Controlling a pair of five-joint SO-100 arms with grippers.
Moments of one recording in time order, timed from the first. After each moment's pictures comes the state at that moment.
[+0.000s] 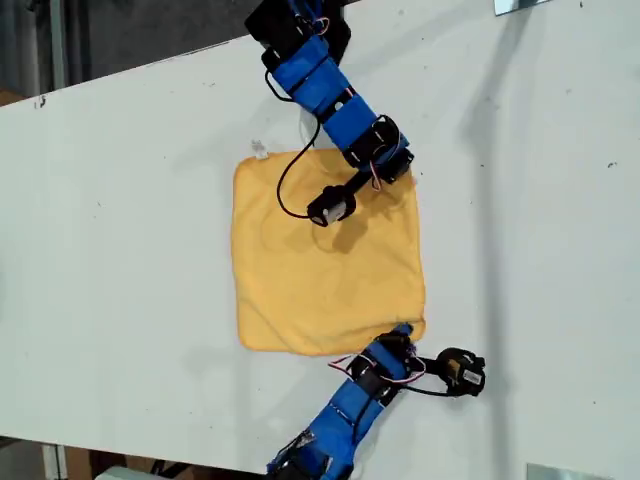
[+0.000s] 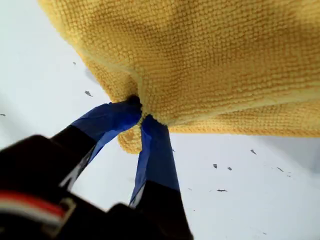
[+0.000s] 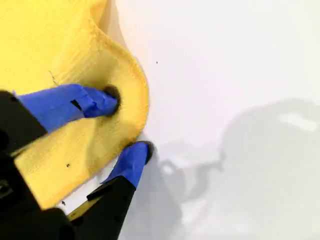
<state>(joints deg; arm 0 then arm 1) 30.4 67.9 92.7 57.2 -132.5 -31.6 67.7 93.2 71.0 81.6</state>
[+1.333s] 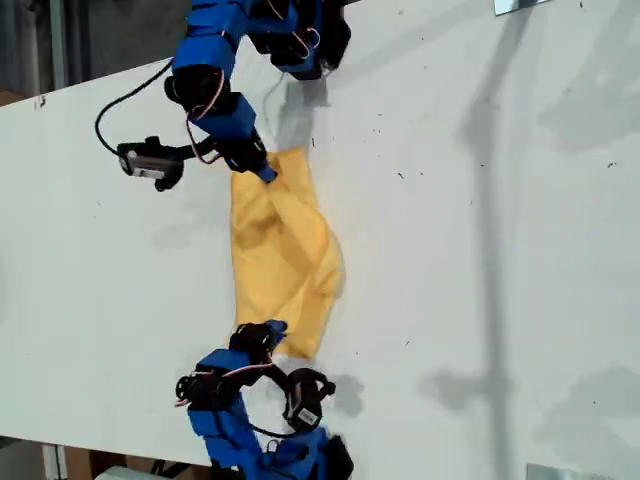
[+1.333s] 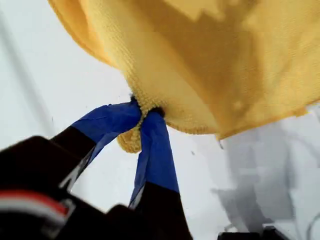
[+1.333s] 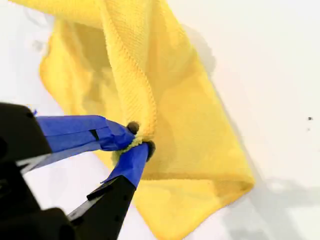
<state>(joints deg) -11.2 89.4 67.1 95.5 -67.7 10.5 111.0 88.6 89.6 52.2</state>
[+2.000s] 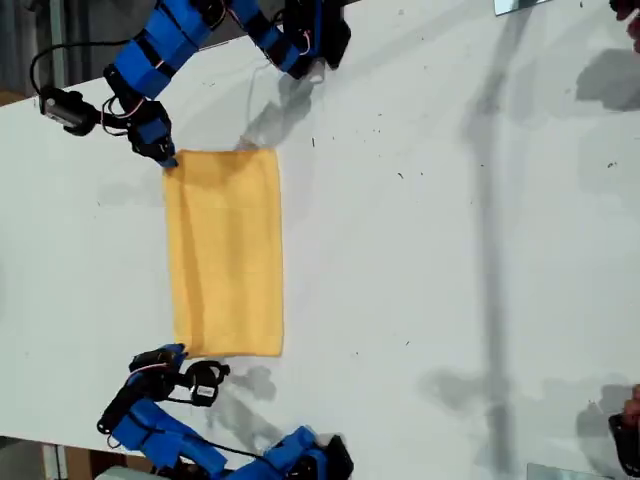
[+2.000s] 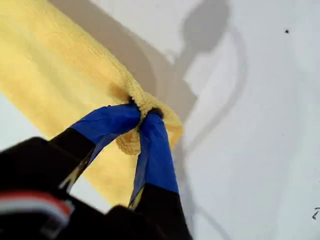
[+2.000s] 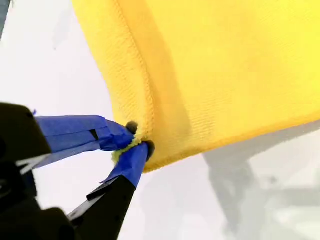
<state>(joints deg) -57.8 76.9 63.4 82.0 -43.6 55.6 95.9 93.6 62.2 37.7</state>
